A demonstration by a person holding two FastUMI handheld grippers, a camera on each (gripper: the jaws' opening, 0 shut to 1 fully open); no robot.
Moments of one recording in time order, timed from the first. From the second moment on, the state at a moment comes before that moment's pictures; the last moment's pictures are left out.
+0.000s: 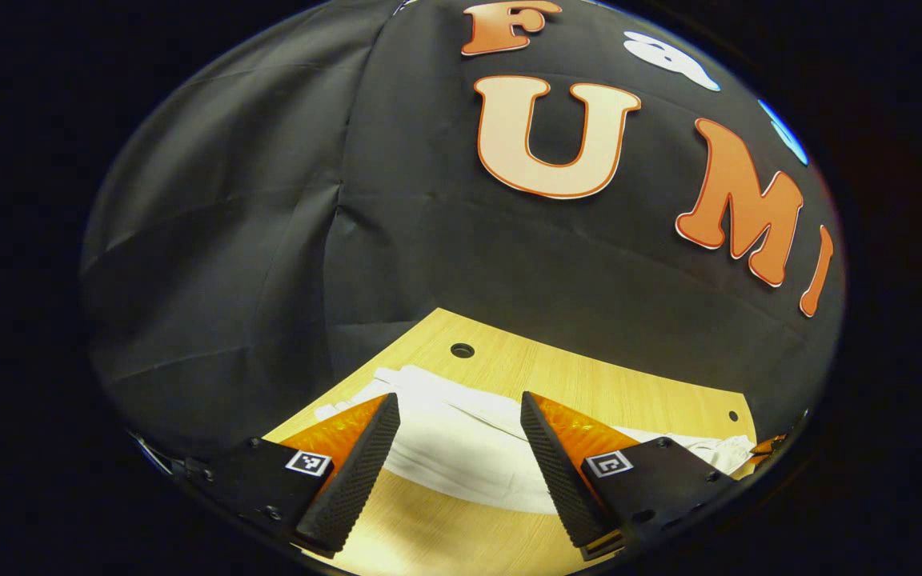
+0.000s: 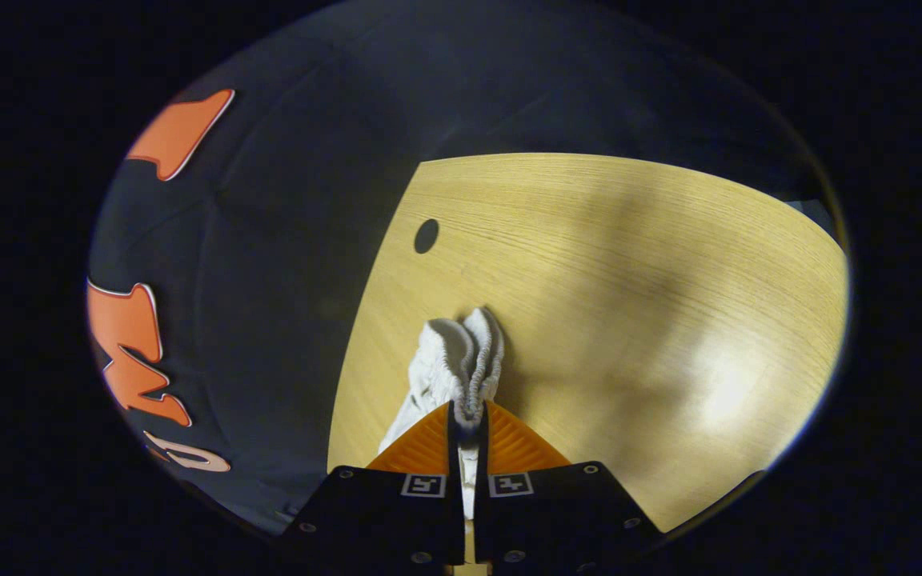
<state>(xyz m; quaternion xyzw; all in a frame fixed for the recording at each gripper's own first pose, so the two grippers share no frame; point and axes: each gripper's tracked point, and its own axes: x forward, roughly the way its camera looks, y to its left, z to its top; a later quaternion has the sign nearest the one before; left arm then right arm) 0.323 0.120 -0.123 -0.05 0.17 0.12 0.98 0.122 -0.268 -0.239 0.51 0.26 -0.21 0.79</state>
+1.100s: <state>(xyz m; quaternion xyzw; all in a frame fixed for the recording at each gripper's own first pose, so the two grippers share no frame) 0.370 0.317 -0.131 -0.06 0.19 0.06 0.98 0.207 0.074 -0.177 0.33 0.29 -0.08 0.89</state>
